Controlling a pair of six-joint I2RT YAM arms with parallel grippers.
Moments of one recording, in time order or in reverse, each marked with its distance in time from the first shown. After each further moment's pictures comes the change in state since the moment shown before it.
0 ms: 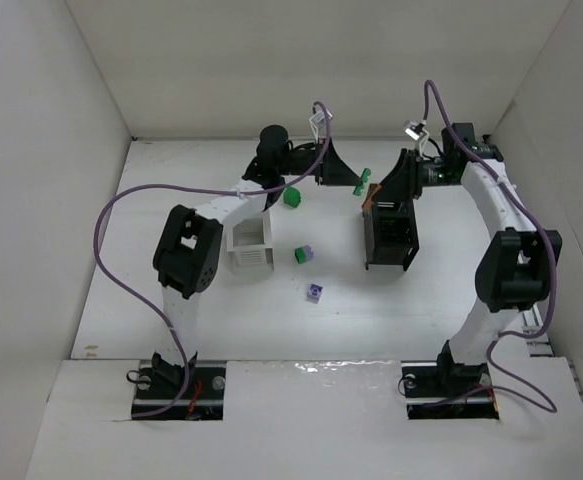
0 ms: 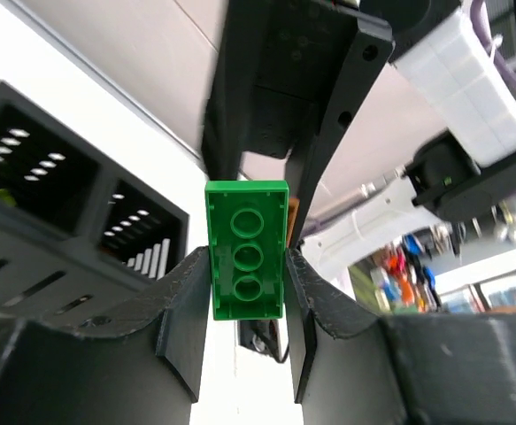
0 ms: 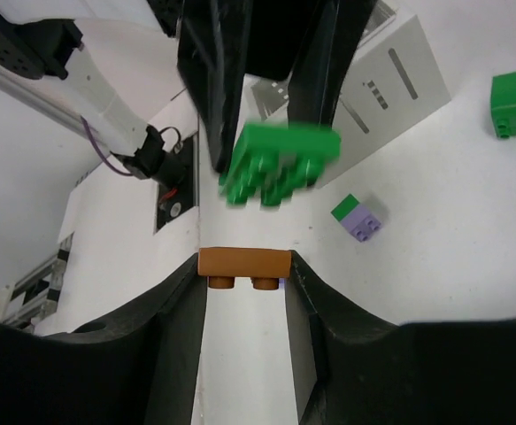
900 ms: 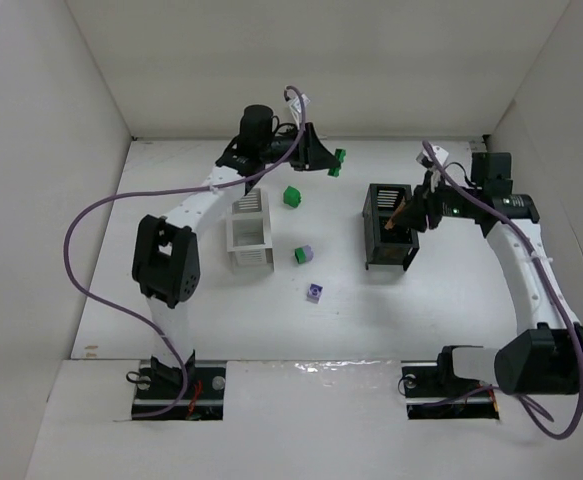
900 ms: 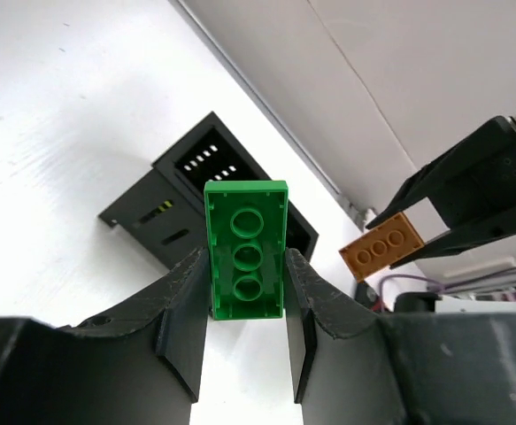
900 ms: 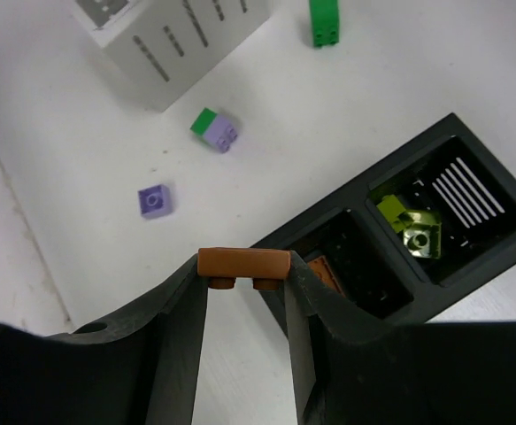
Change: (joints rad) left arm 0.076 -0.132 0.079 -0.592 -0.275 0.468; right arm -0.038 -0.523 -0.378 0.196 0.511 0.016
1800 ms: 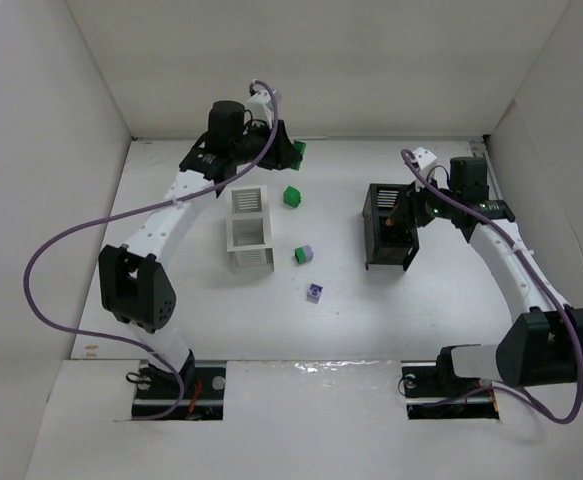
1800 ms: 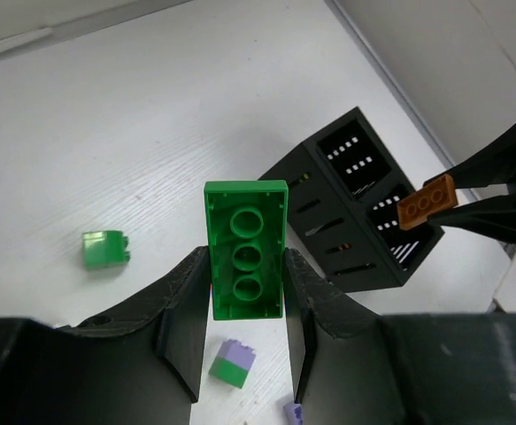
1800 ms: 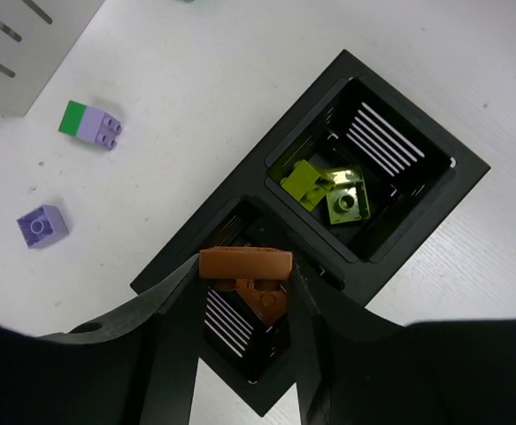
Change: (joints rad) left arm 0.055 -0.225 -0.047 -0.333 -0.330 0.326; right arm 0.101 0.042 -0.127 0.270 0.365 0.163
